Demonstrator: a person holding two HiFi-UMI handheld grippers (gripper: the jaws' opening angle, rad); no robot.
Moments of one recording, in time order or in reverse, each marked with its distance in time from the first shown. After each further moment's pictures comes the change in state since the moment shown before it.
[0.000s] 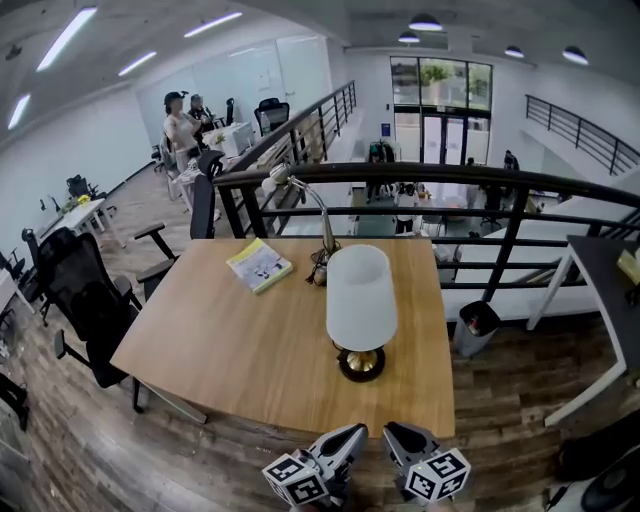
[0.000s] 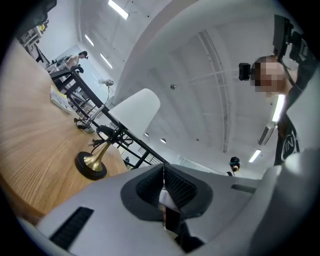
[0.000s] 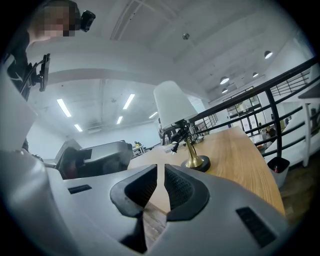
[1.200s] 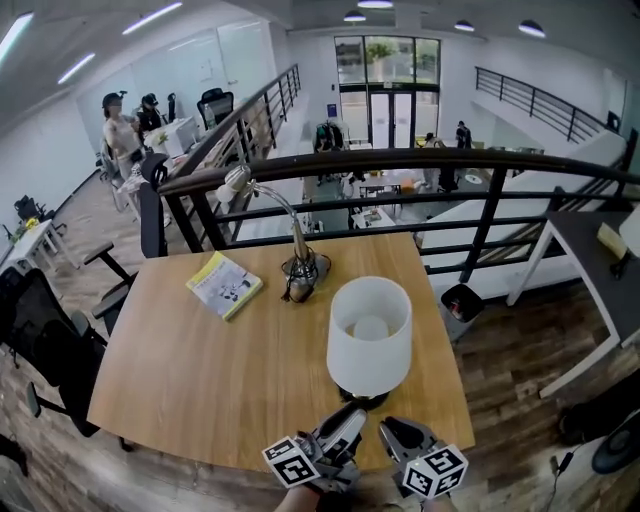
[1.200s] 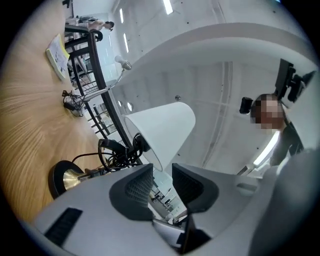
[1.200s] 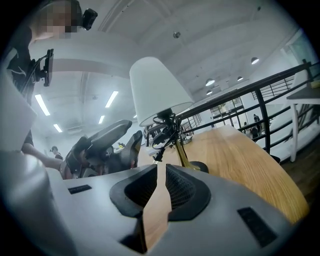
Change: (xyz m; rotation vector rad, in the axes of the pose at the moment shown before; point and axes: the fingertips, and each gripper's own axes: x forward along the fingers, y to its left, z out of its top) left arm 0.068 0.110 0.082 -0.313 -0.039 -0.269; right arm 0.107 -0.044 0.018 0.056 -0.001 -0.192
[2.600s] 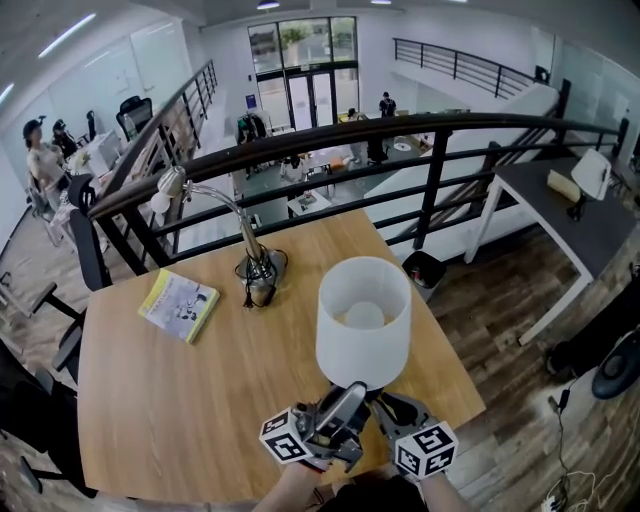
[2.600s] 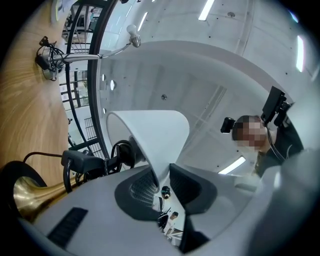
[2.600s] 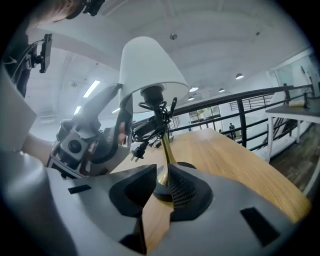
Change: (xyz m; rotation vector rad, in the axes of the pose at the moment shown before) left arm 0.035 0.009 0.046 -0.219 0.069 -0.428; right arm 0.055 -0.024 -0.007 -0.028 -0.001 -0.297
